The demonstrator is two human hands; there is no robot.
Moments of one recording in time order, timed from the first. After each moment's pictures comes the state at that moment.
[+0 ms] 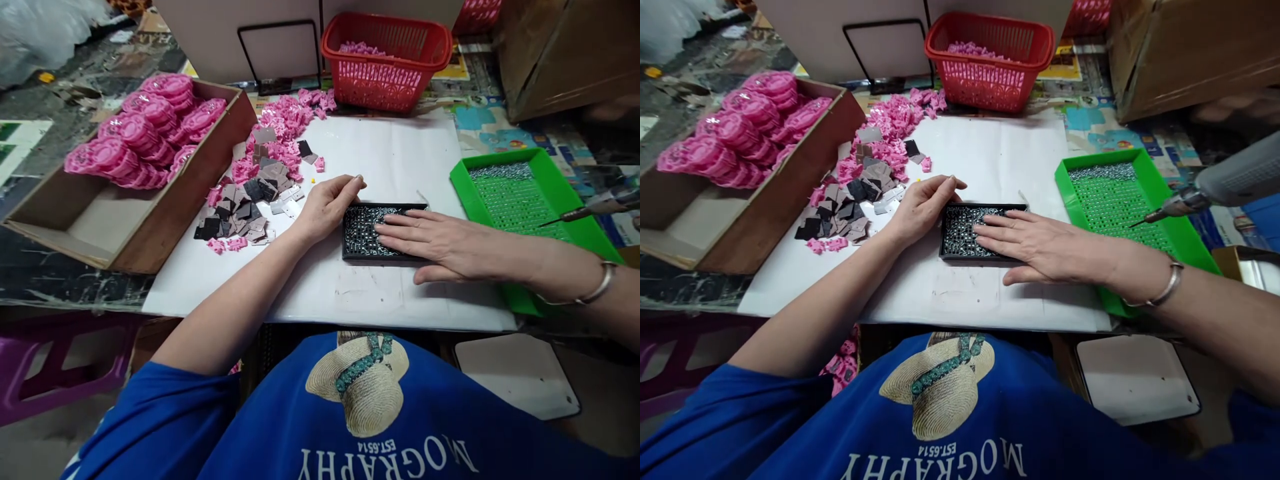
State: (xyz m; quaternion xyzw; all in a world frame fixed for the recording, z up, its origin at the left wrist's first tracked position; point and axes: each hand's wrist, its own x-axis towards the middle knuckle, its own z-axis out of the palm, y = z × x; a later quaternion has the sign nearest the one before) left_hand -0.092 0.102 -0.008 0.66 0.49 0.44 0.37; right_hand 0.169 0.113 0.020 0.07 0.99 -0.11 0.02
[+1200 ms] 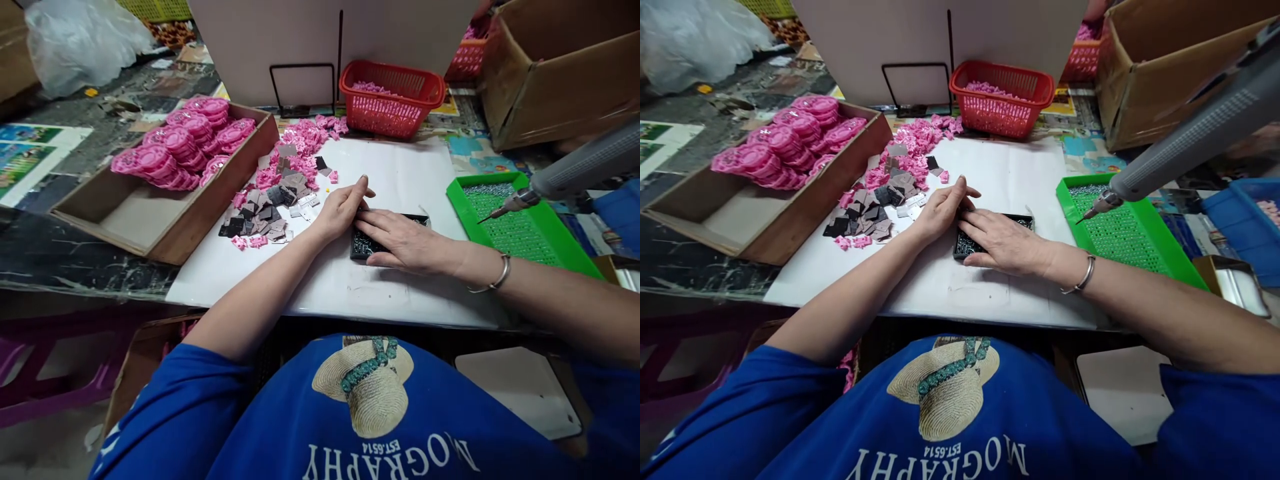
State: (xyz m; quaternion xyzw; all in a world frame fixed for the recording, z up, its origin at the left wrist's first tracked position) left_hand -0.090 0.106 -0.010 0.61 0.50 0.46 0.41; right_hand 0.099 0.103 0.018 0.17 0.98 -0.08 -0.04
